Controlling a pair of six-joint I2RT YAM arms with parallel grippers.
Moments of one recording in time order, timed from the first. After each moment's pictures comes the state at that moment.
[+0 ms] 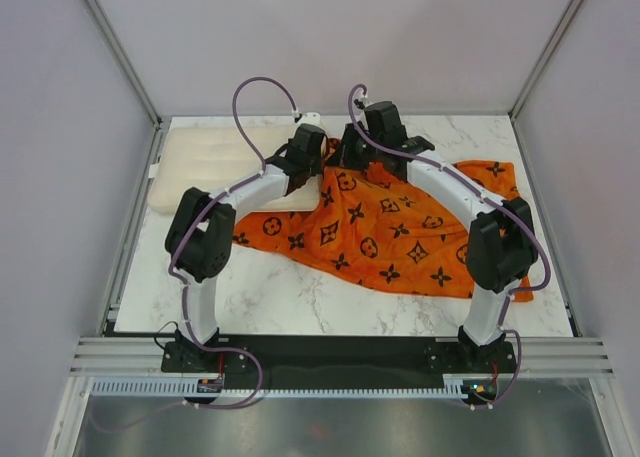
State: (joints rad) left arm -0.55 2.00 1.50 -0.14 -0.37 -0.30; right arm 0.50 1.85 1.59 -0.33 -0.30 0.62
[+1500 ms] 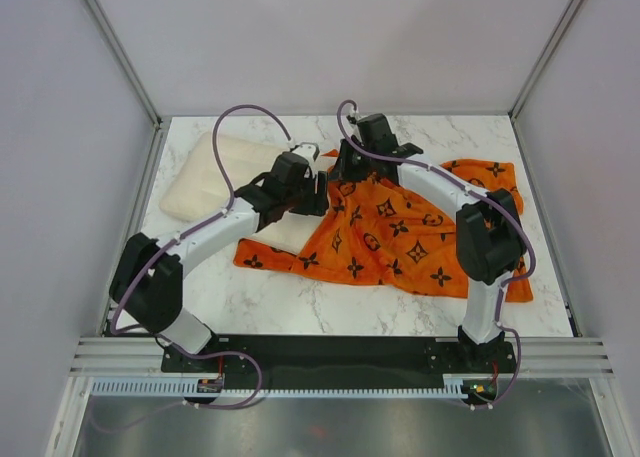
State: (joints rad) left arm -0.63 1.58 1.14 -0.27 -0.05 -0.36; right arm 0.50 1.94 1.57 -0.33 -0.32 0.56
